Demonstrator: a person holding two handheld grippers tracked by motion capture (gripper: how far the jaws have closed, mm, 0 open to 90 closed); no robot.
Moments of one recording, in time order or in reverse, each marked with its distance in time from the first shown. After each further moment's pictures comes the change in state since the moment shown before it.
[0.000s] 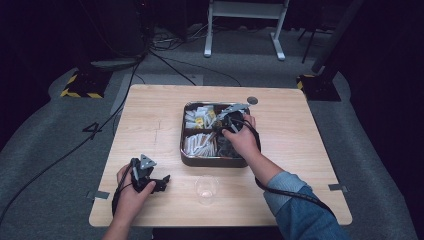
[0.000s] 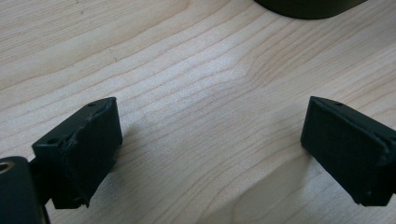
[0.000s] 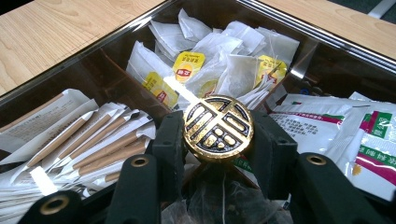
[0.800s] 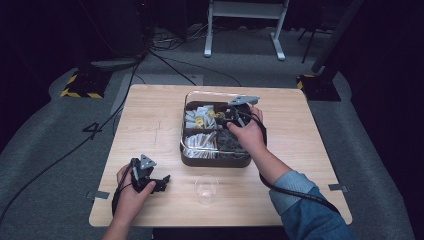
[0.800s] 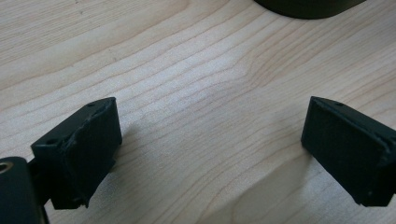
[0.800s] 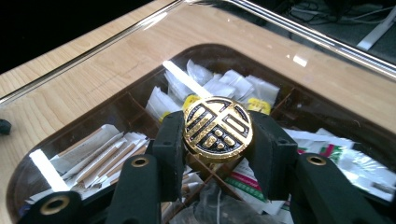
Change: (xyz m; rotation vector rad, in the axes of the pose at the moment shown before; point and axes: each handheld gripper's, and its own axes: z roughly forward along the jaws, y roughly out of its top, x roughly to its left) left arm 0.000 0.000 0.000 0.001 -0.001 0.001; right arm -0.001 0.024 -0.044 -0.095 0.014 -0.010
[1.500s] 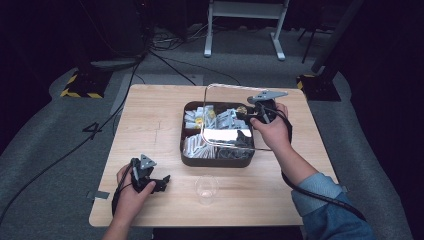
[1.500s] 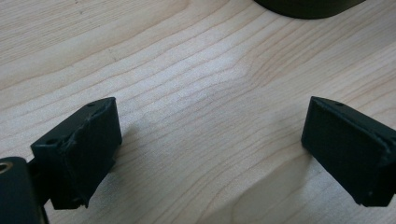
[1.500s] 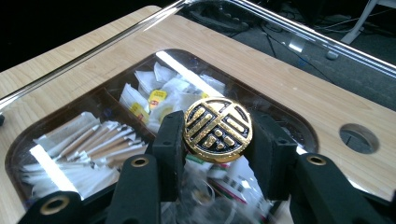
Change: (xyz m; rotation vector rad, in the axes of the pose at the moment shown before) left arm 0.000 0.000 0.000 -0.002 -0.002 -0.004; right arm -0.037 -0.004 -0.061 -0.024 -0.047 -0.003
